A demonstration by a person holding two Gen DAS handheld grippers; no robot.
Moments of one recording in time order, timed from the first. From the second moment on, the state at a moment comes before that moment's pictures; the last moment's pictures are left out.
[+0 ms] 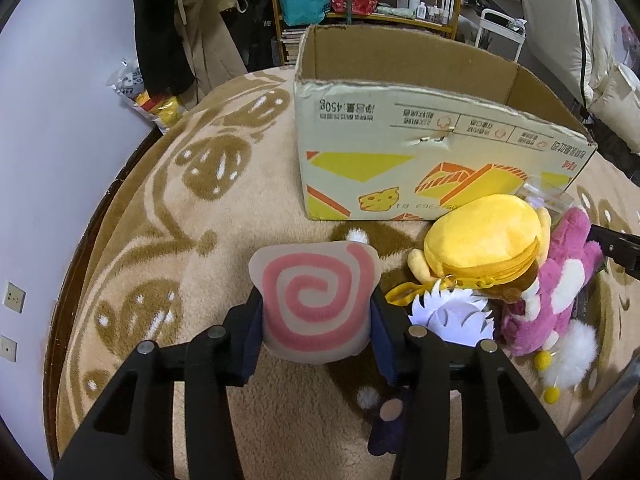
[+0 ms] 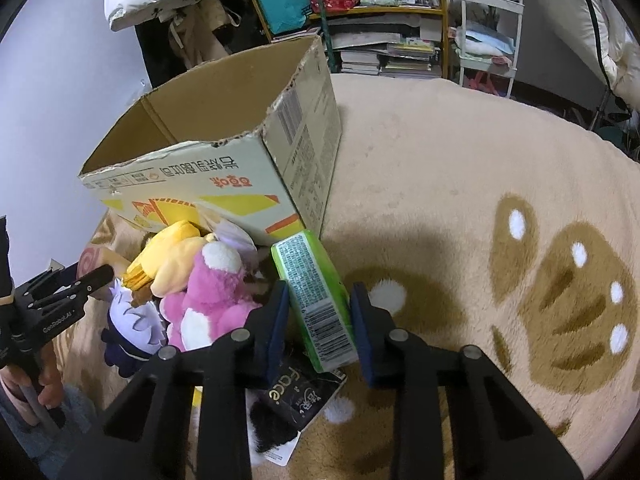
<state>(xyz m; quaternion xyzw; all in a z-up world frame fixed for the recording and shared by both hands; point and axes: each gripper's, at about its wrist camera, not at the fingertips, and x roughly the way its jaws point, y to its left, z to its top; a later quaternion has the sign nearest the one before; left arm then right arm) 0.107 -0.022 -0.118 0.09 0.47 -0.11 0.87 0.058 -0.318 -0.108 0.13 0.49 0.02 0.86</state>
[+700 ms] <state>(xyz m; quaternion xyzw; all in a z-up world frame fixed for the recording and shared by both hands) 0.089 -0.022 -0.092 0.11 0.43 -0.08 0.89 0.048 -0.305 -0.082 0.11 0.43 0.02 0.89</state>
